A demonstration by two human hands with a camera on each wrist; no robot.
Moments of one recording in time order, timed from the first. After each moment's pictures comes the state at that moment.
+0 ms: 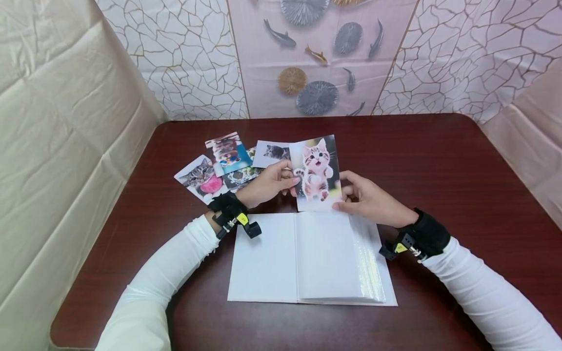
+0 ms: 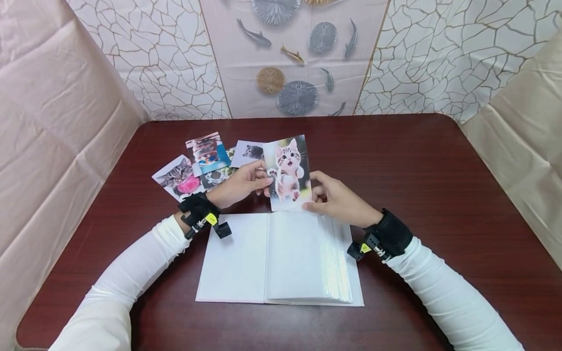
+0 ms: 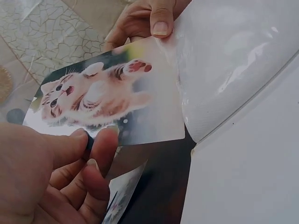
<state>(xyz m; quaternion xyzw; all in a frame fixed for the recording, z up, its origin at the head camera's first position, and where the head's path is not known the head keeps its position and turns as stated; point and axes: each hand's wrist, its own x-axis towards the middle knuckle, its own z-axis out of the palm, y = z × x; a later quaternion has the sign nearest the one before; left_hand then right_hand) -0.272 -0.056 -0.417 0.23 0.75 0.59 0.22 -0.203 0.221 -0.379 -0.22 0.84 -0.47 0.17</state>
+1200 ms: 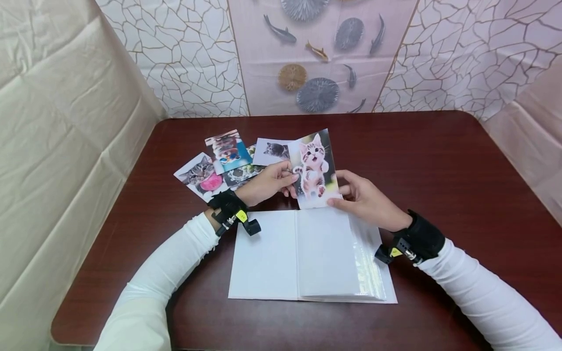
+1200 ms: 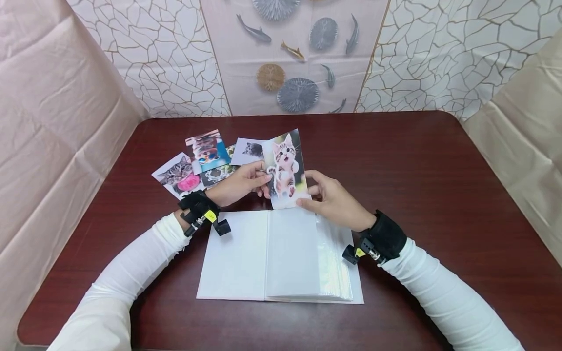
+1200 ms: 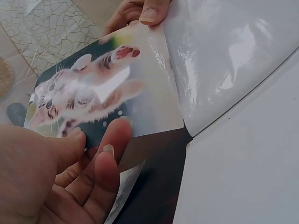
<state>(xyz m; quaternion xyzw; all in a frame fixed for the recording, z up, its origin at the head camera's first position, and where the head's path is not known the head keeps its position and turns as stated) -0.272 -0.060 -0.419 0.22 0.72 0.61 0.26 -0.192 0.209 -0.379 -0.20 0.82 -0.52 0.16</state>
